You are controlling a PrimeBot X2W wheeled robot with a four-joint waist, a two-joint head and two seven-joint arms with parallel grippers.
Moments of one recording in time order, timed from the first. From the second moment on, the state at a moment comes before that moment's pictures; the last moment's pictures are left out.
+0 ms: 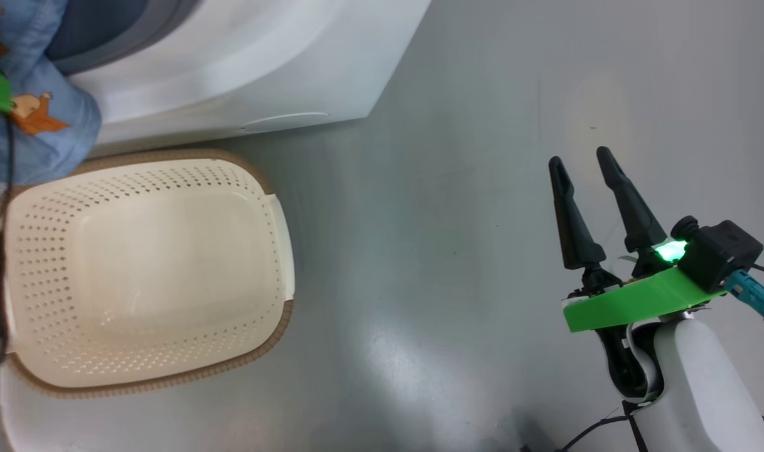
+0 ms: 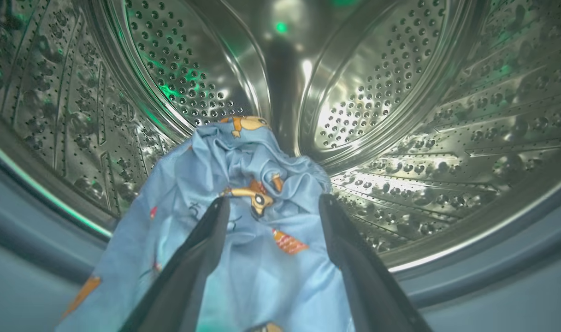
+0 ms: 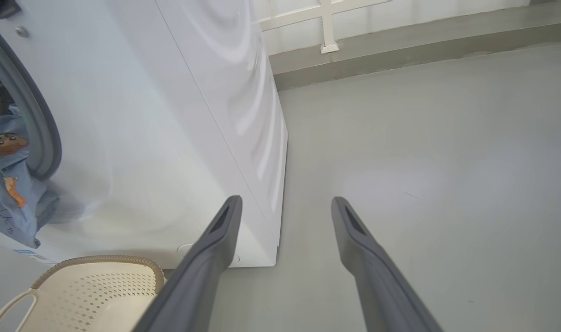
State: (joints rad) left arm -1.03 0.31 -0.07 0.65 -0.53 -0.13 -0.26; right arm -0.38 -0.09 0.15 0.19 0.39 0.13 -0.26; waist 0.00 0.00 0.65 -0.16
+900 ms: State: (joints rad) left arm -0.43 0.15 0.12 0.26 -0.44 -0.13 -0.26; right arm -0.35 -0.13 0.13 0.19 0.38 0.13 -0.26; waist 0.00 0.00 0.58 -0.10
